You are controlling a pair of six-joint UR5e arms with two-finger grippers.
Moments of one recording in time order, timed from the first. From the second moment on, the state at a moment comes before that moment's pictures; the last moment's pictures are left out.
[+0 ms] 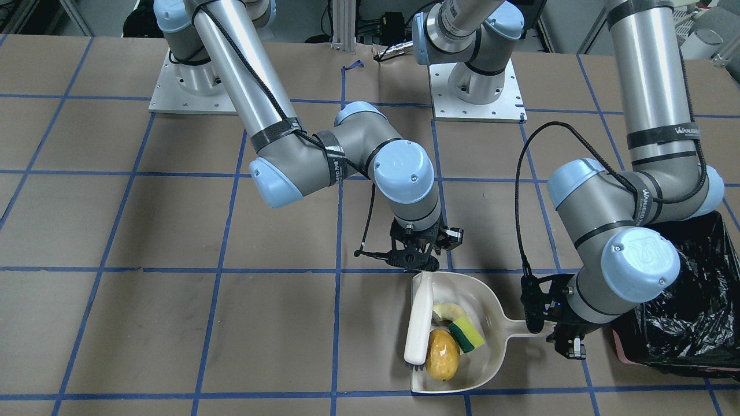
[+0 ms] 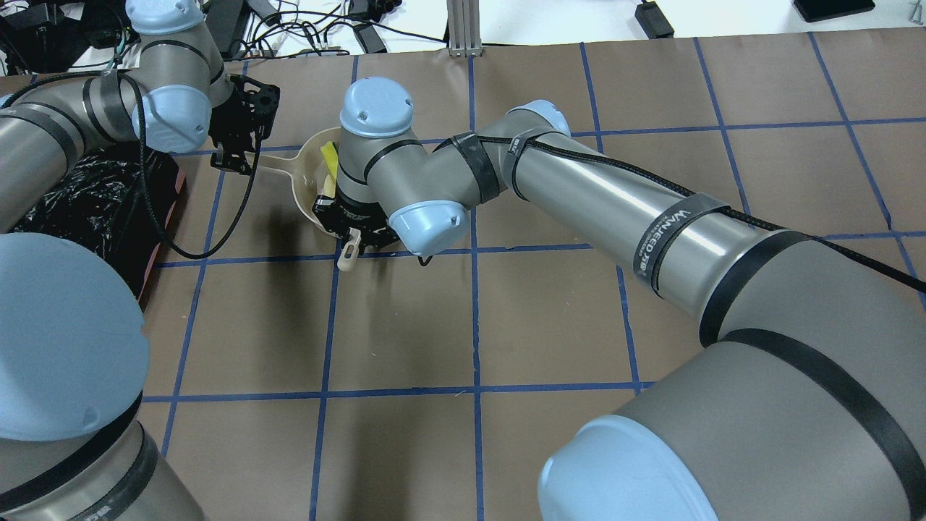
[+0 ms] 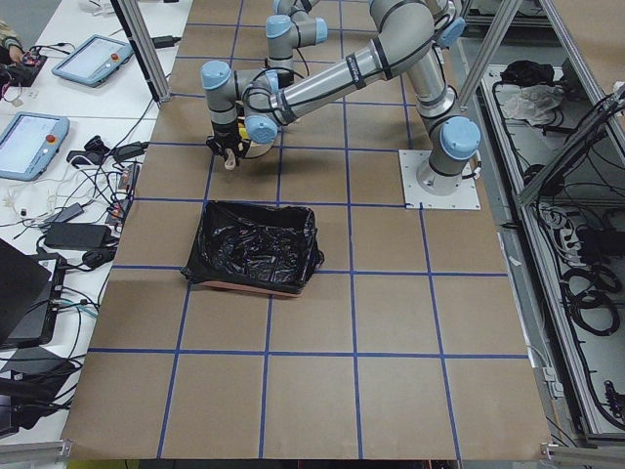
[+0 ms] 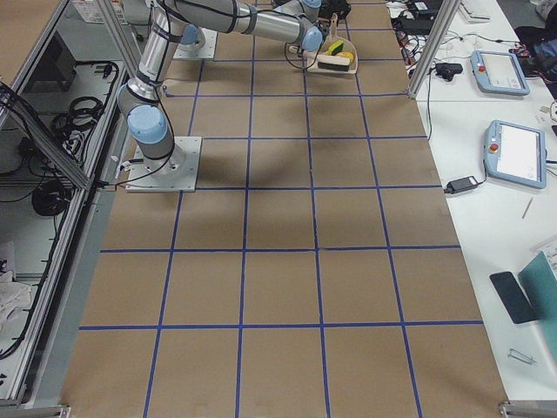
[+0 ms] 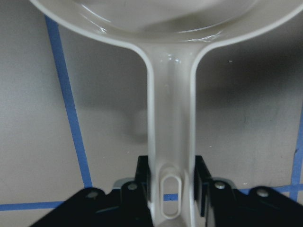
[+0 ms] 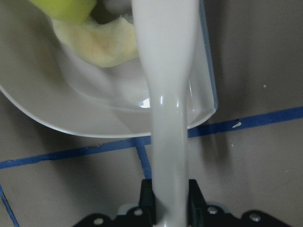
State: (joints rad) left arm -1.41 -2.14 -1.46 -1.07 1.69 1.81; right arm 2.10 -0.90 1.37 -2.18 -1.27 0.81
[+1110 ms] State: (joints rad) left arm -1.39 -2.13 -1.47 -1.07 1.63 1.81; right arm 1.95 -1.08 1.38 -1.87 -1.41 0.67
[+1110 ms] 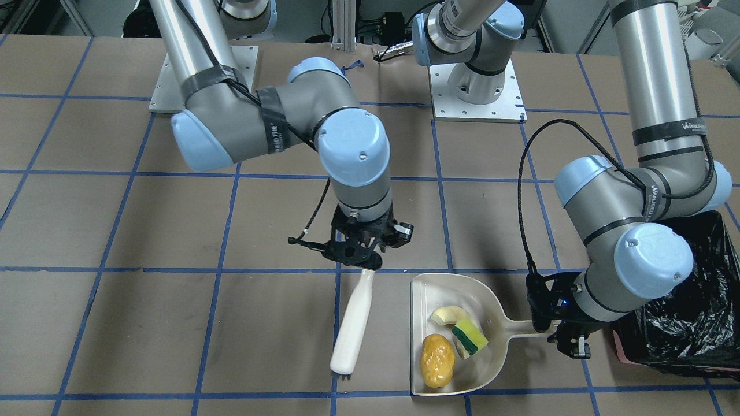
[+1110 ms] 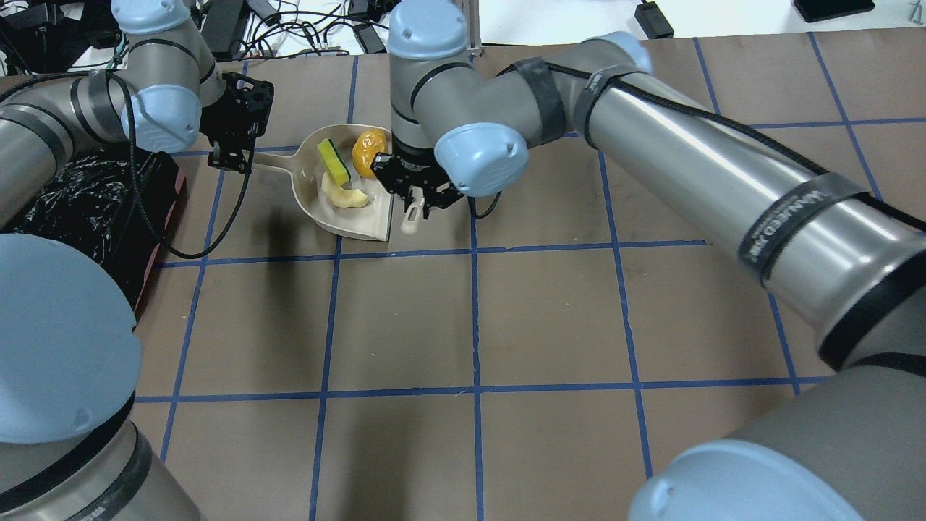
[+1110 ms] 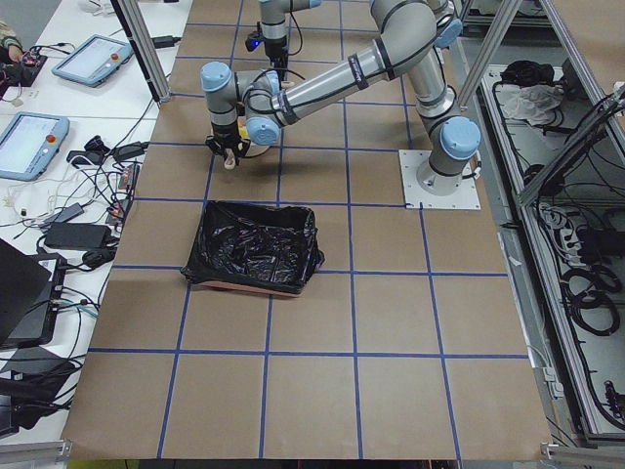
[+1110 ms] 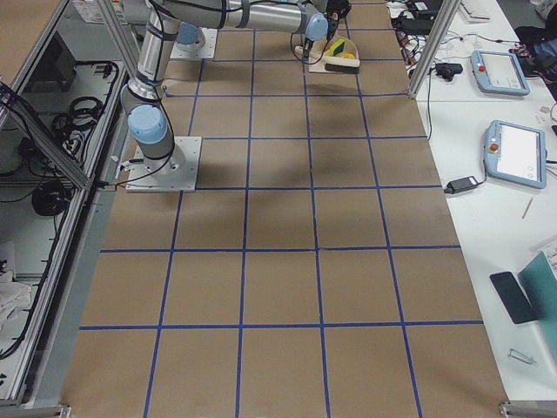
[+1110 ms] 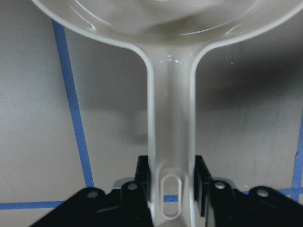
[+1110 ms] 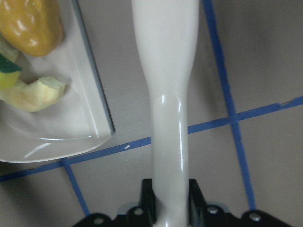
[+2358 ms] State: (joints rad) left arm -1.20 -1.97 -1.45 -1.23 1.49 1.85; right arm 1.31 -1.34 1.68 -1.76 -1.58 -0.19
